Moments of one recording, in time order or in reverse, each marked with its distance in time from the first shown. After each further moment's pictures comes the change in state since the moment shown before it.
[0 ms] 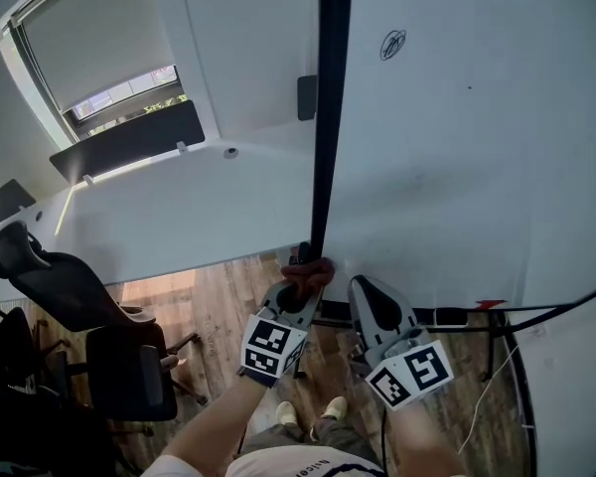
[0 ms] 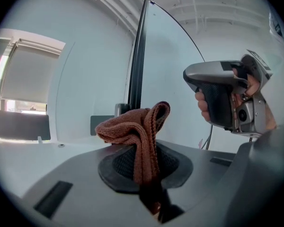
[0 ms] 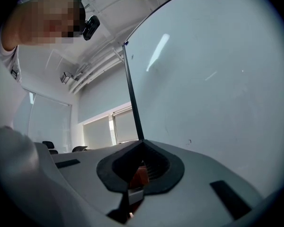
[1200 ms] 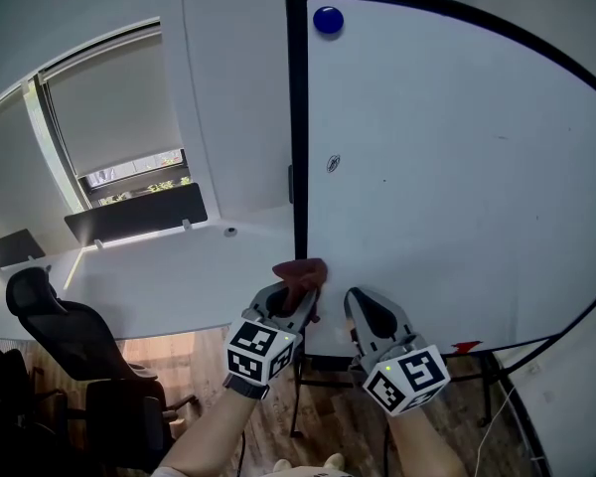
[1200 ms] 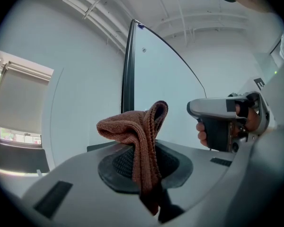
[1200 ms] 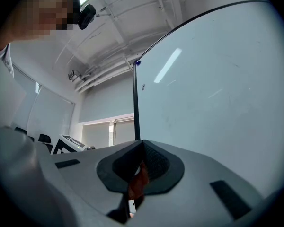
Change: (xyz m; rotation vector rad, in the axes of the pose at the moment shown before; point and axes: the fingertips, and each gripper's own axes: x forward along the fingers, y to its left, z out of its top) left arm -0.035 -0.019 0.185 0.098 -0.168 -0.033; right arm -0.011 0.025 0.124 -0.146 -0.099 0.006
